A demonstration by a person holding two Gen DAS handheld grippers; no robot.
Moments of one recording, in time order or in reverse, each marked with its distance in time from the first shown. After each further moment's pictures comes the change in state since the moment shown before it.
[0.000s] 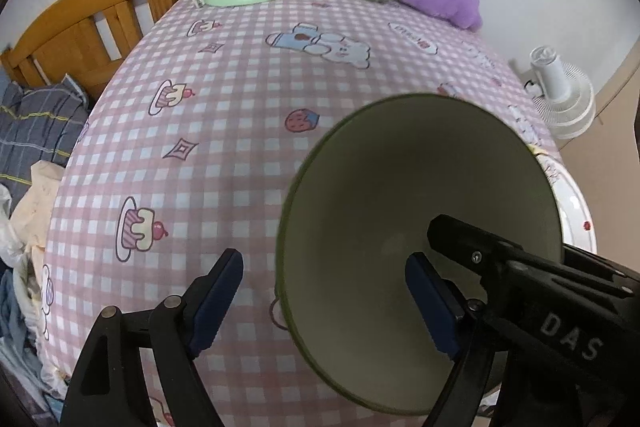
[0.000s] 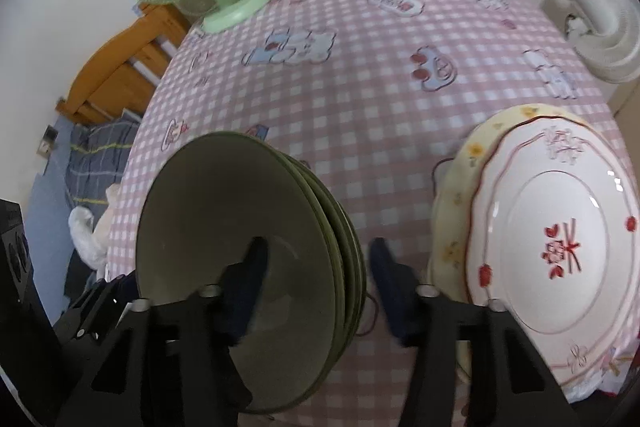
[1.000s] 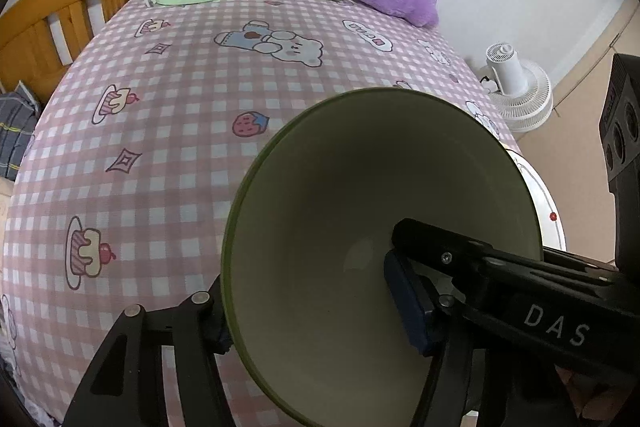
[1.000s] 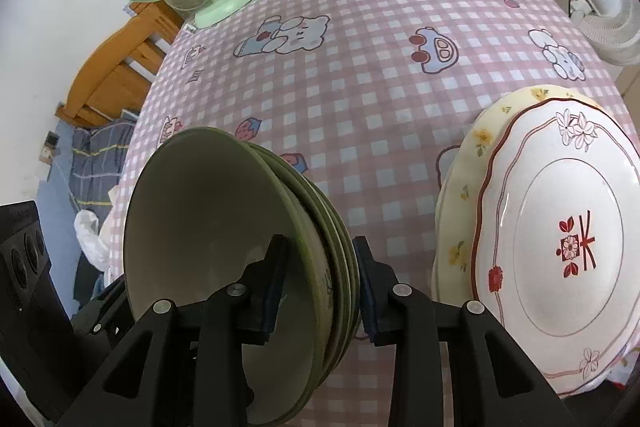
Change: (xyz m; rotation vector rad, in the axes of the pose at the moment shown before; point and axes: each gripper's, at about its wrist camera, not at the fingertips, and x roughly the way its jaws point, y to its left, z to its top) left arm 0.012 0.001 0.008 0.058 -0.005 -0.203; right arm 0.008 -0.007 0.003 0.051 0.024 0.010
